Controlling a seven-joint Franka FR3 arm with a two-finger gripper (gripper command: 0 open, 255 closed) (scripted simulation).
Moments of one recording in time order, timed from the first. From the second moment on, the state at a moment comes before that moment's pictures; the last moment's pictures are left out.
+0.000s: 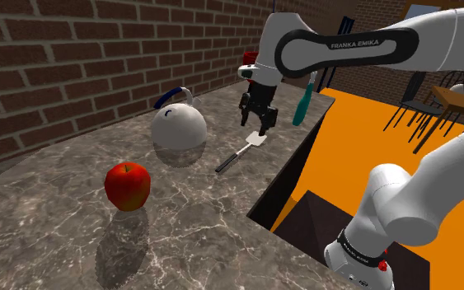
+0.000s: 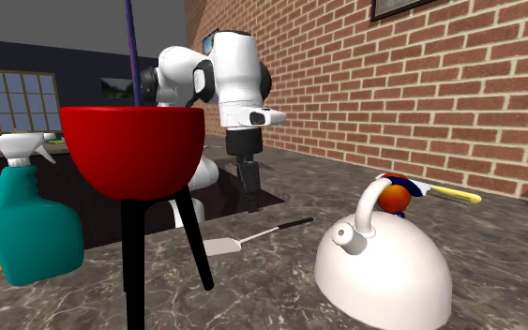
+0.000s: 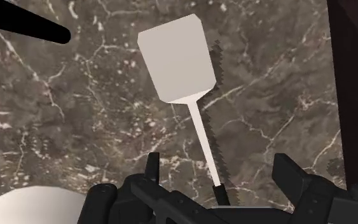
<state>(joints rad) 0.35 -0.38 -0.17 -2.22 -0.02 1.89 -1.17</state>
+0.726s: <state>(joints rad) 0.43 -0.29 -0.19 -2.28 0.01 2.00 -1.45</state>
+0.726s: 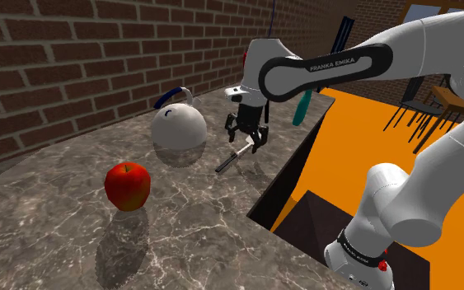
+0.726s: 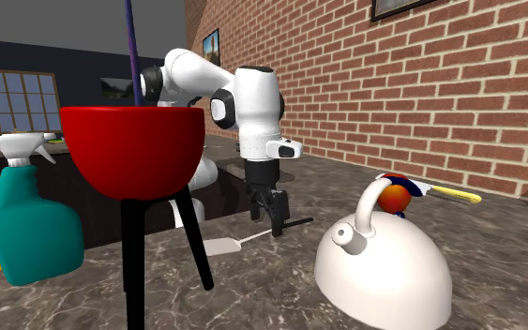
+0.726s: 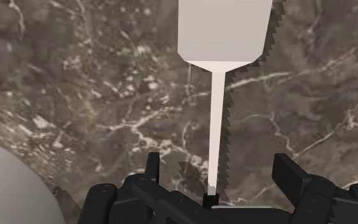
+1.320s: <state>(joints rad) 0.43 -0.29 -0.19 -2.29 0.01 2.01 -1.45</state>
